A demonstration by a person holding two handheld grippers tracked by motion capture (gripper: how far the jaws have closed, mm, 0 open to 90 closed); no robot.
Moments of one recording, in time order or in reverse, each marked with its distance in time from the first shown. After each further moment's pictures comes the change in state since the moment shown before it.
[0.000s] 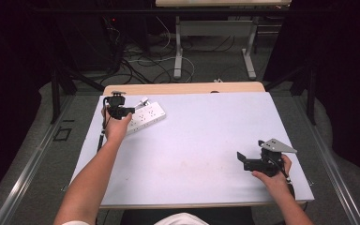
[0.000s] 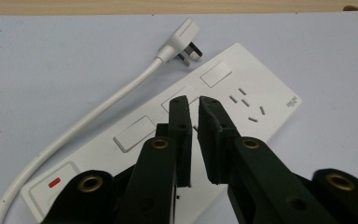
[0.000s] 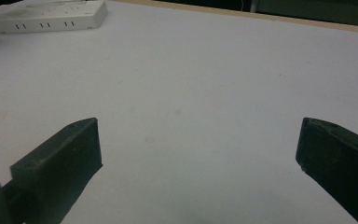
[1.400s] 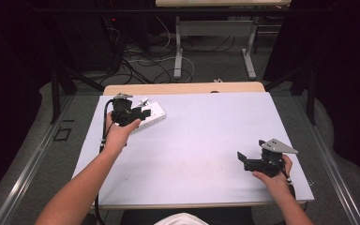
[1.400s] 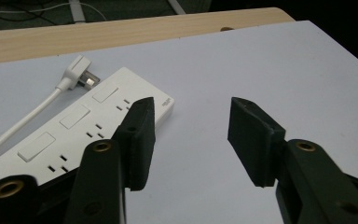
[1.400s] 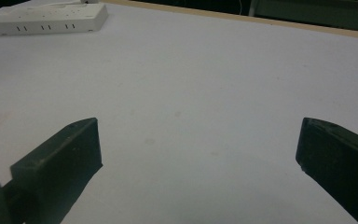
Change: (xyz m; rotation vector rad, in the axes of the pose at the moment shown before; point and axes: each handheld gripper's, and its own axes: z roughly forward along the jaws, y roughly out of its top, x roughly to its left) left arm -0.055 -0.016 -0.062 -0.131 -0.222 0.137; right arm 0.001 0.001 -0.003 -0.006 -0.005 -0.011
